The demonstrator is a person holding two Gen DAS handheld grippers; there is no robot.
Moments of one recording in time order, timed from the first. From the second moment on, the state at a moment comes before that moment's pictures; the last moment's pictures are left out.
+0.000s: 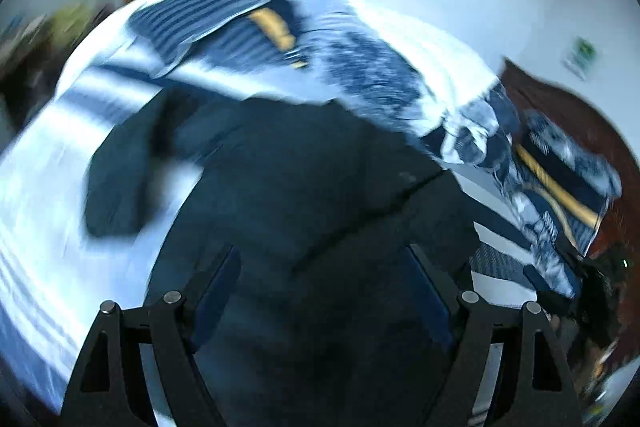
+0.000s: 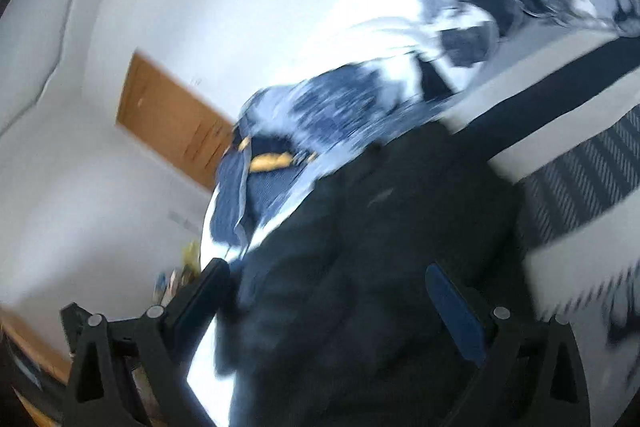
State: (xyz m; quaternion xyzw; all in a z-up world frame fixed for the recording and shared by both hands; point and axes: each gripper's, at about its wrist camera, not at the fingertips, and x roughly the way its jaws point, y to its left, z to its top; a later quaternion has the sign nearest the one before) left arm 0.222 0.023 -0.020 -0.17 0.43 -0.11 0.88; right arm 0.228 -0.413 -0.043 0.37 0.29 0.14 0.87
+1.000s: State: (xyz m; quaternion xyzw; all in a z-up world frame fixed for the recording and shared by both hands) left arm 0.127 0.125 -0.057 -0.31 0.40 -0.07 0.86; right arm 0.108 -0.260 0.012 0.25 0.41 0.17 0.86
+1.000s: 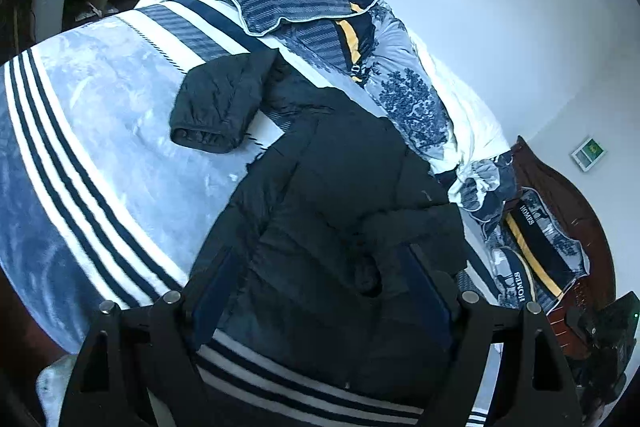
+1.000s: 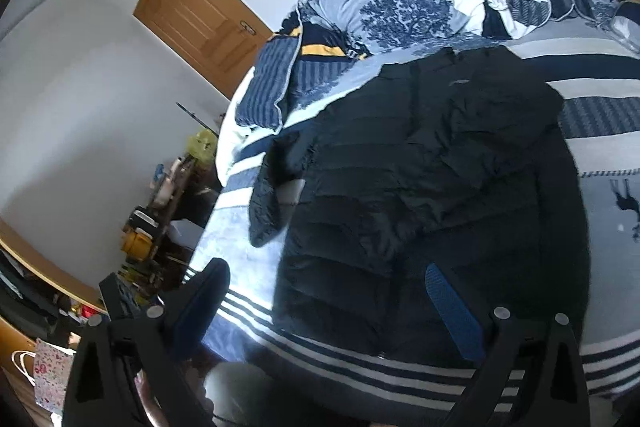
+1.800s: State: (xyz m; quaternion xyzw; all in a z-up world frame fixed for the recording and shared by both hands) left arm 0.211 0.217 -0.097 -0.44 0.39 0.05 0.81; right arm 0.190 -0.177 0.013 0.21 0.46 0.25 0.82
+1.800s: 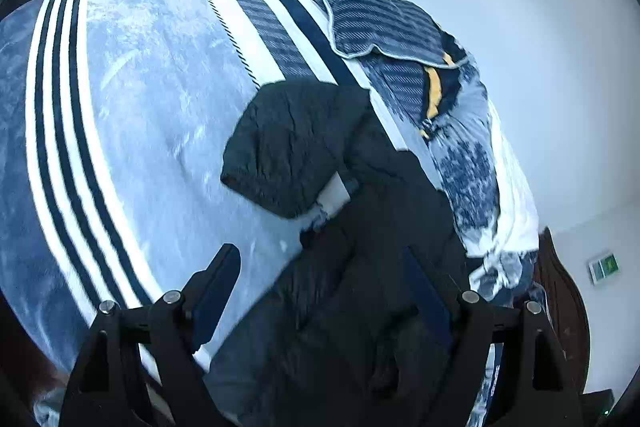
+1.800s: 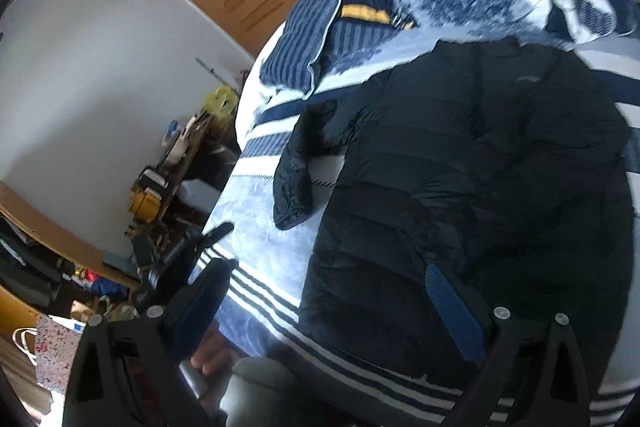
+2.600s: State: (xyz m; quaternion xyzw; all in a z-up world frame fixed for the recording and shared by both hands) left arm 0.226 0.284 -0.166 -0.47 0.38 0.12 0.79; right arm 0.407 0.100 -0.199 0.14 0.64 0.32 0.68
